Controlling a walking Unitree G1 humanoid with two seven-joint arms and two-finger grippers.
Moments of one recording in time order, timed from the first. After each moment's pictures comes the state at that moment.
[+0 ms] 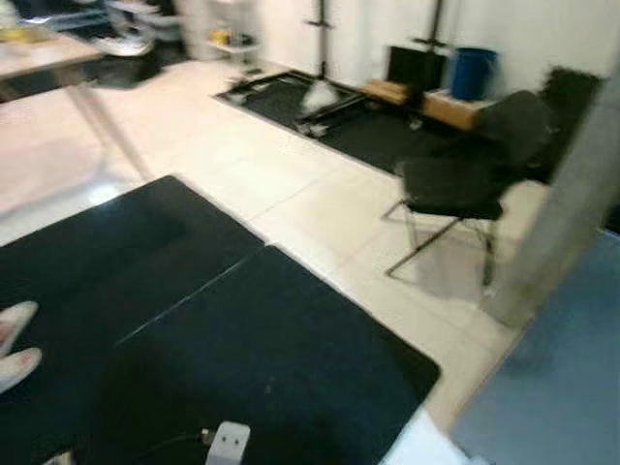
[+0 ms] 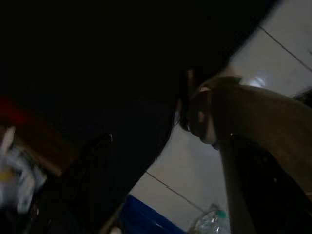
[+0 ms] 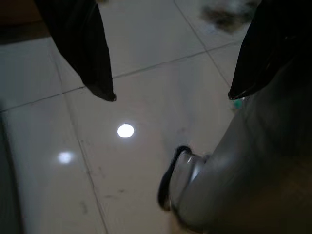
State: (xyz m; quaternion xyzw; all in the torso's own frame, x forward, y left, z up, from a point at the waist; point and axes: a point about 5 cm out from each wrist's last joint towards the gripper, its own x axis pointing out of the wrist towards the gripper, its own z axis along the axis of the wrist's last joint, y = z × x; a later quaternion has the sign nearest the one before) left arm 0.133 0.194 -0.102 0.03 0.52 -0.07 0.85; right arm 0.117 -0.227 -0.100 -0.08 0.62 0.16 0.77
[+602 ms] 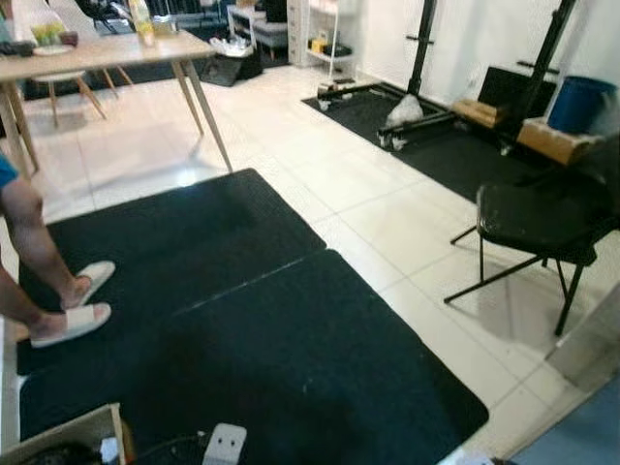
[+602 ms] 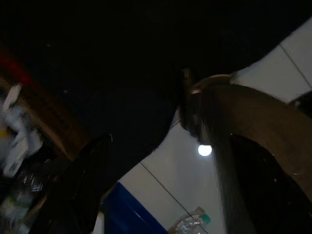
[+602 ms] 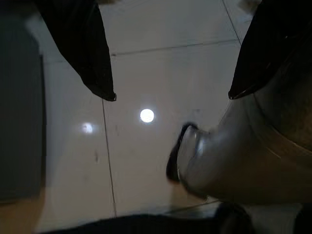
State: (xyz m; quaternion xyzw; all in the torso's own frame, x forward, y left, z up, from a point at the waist) left arm 0.138 0.192 -0.101 0.03 0.52 -0.07 0.85; right arm 0.116 -0.224 -0.101 -0.08 0.61 0.17 0.77
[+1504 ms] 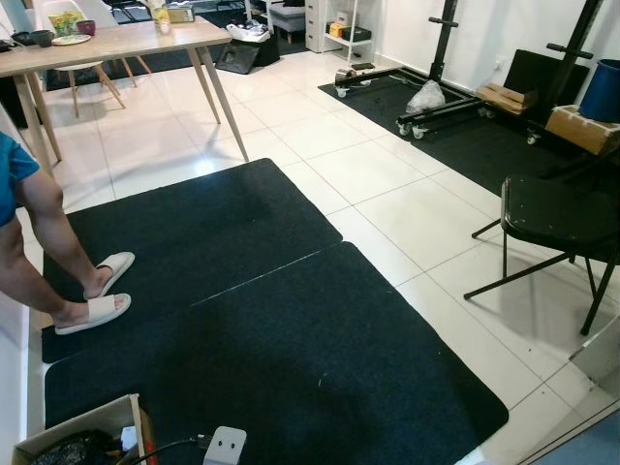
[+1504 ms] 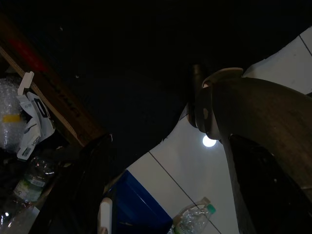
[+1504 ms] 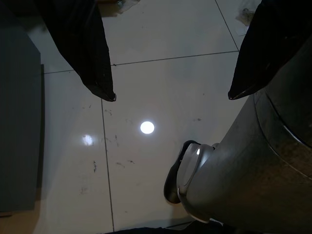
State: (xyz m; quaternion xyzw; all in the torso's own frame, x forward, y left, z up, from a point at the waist) left arm 0.135 0.194 -0.102 0.03 0.52 -0.07 0.85; right arm 0.112 -0.230 -0.102 -0.09 0.61 0.15 0.77
